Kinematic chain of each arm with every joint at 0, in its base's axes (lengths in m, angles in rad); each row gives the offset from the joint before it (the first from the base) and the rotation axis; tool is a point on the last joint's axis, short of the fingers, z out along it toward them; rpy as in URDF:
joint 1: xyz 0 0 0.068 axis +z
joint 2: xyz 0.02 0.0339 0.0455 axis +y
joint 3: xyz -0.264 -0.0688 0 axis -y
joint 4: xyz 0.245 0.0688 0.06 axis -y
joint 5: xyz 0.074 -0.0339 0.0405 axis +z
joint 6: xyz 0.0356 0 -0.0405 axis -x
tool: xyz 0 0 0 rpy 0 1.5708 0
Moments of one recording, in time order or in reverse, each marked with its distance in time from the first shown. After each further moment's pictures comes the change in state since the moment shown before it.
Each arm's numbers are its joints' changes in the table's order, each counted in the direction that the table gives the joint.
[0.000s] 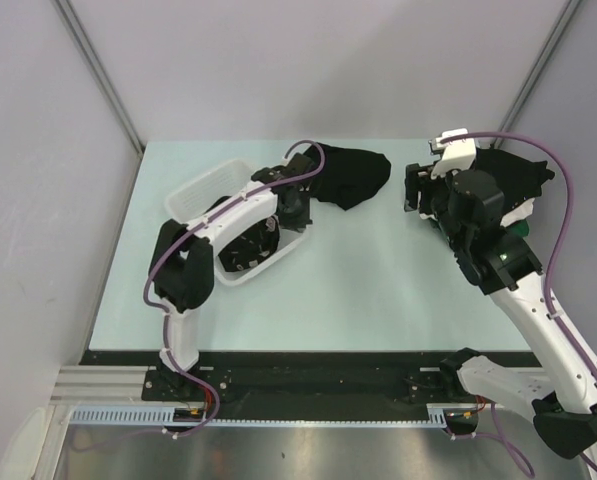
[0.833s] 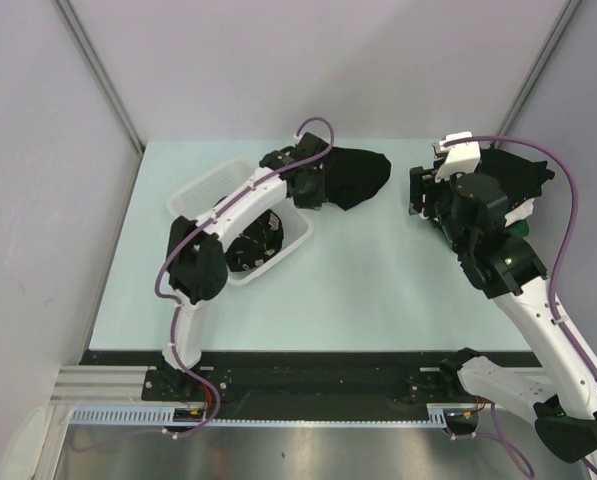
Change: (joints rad) left arm -0.026 0.124 0.314 -0.020 -0.035 0.019; right arm 0.000 -0.029 -0.002 -0.042 -0.031 0.013
